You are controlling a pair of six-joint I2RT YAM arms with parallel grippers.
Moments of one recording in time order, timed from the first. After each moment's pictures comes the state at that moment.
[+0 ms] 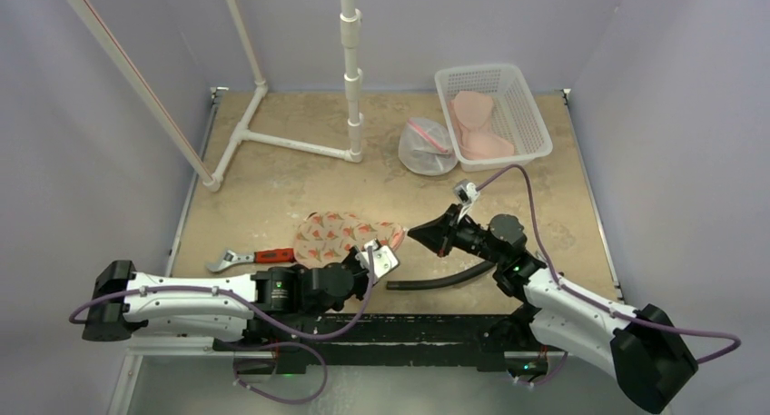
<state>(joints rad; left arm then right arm) -1.45 0.94 0.59 -0.10 -0.55 -0.04 0.63 0.90 0.26 0.56 -0.47 0.56</state>
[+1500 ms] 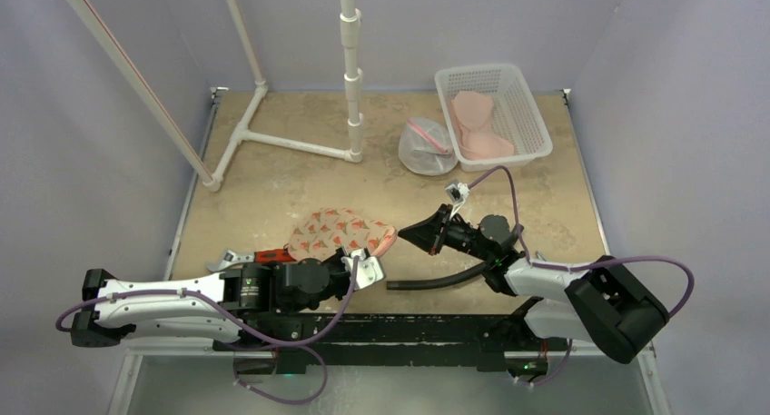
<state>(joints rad) -1.45 0.75 0.65 -0.32 -0.44 0.15 0.63 1.24 0.22 1.01 -0.52 0.72</state>
